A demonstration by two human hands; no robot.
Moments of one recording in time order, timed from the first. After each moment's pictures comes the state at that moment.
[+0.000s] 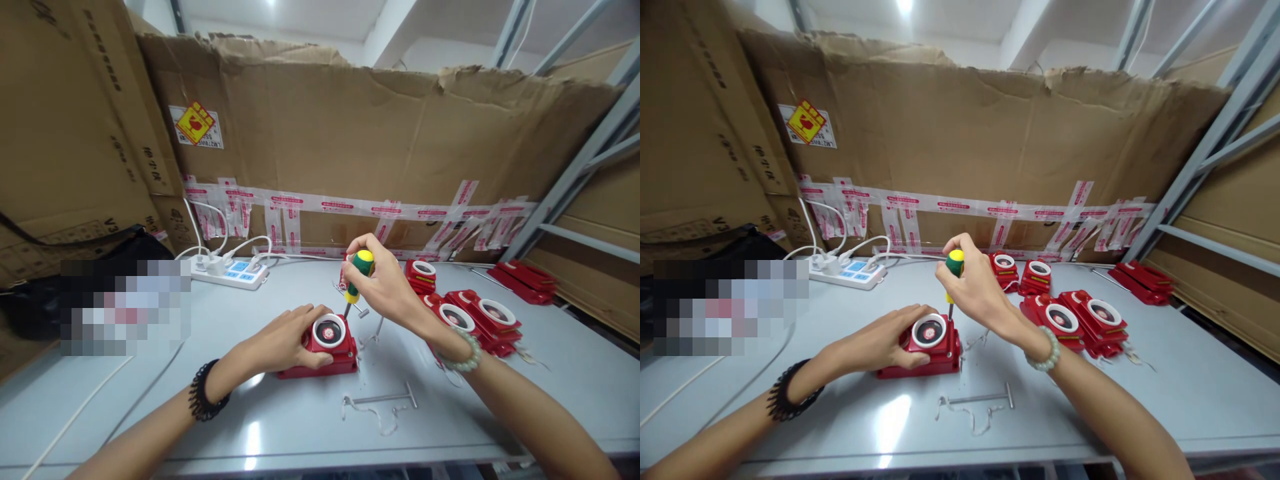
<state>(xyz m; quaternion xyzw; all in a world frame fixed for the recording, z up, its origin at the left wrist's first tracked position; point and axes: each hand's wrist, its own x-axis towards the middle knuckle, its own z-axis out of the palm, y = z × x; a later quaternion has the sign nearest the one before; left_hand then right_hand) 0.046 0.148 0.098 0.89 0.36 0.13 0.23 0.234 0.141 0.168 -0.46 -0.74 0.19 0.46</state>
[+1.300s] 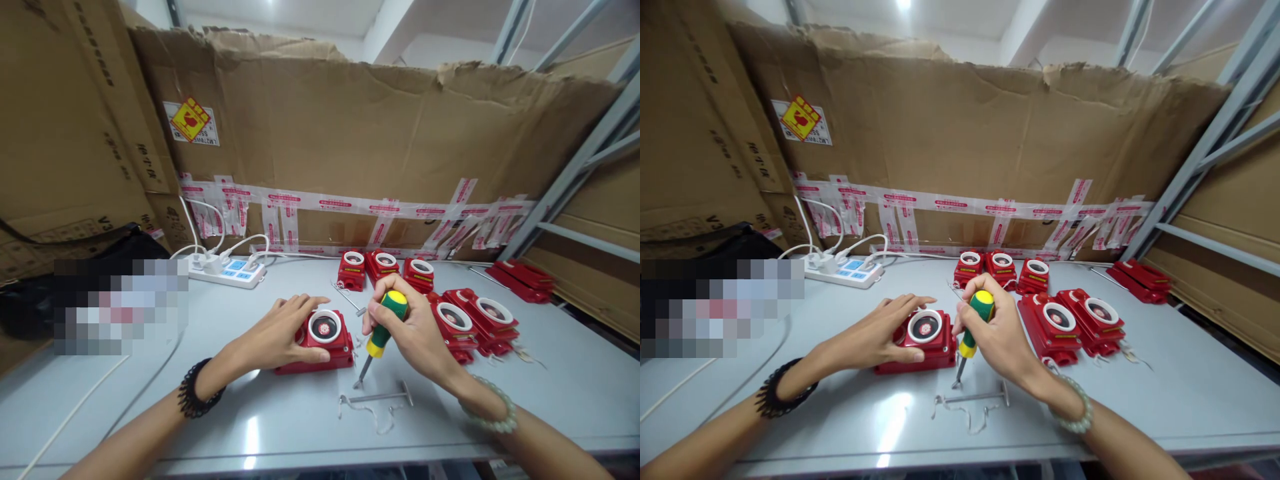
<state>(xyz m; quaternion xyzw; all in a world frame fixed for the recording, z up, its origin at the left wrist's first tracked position) 0.041 0.149 0.101 0.90 0.36 0.14 0.19 0.257 0.094 0.137 -0.42 -0.62 0.41 0.52</state>
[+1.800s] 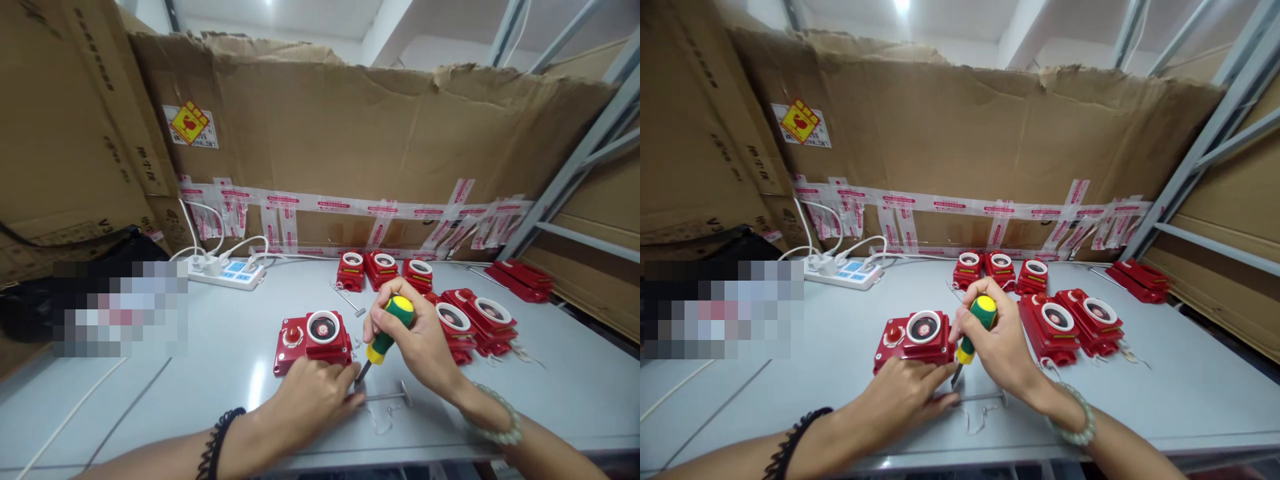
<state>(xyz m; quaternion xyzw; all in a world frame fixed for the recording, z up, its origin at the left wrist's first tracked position) 0.097 0.089 0.060 0.94 0.31 0.15 -0.03 0.257 0.085 0.135 -0.38 -0.61 0.42 0.55</state>
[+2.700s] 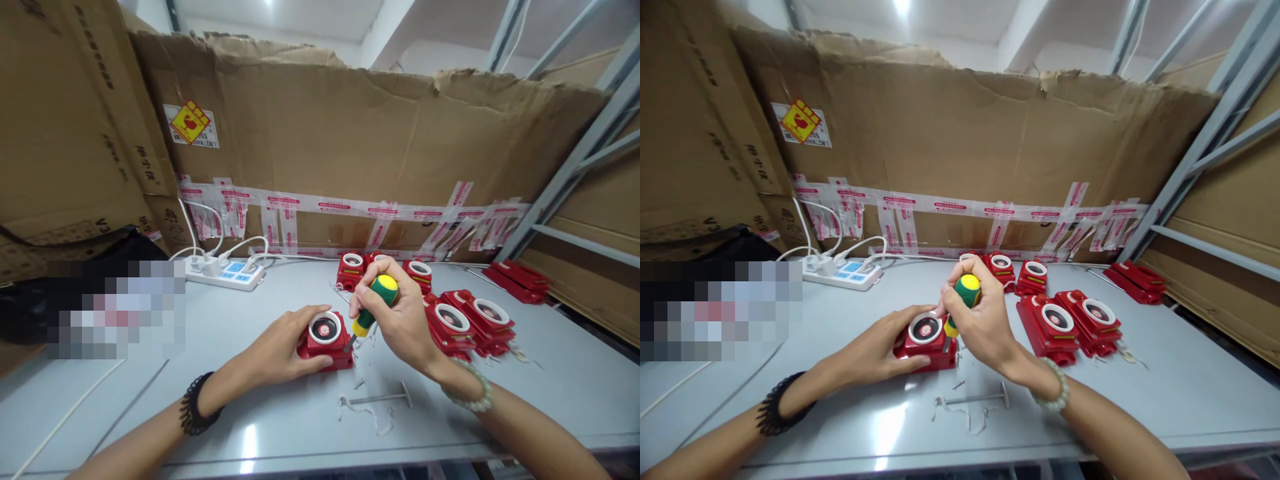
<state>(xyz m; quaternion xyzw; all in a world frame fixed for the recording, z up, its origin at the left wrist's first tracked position) 0.045 0.142 0.079 0.89 0.32 0.24 0.21 0.235 0.105 0.150 -0.33 -0.65 0.35 0.59</state>
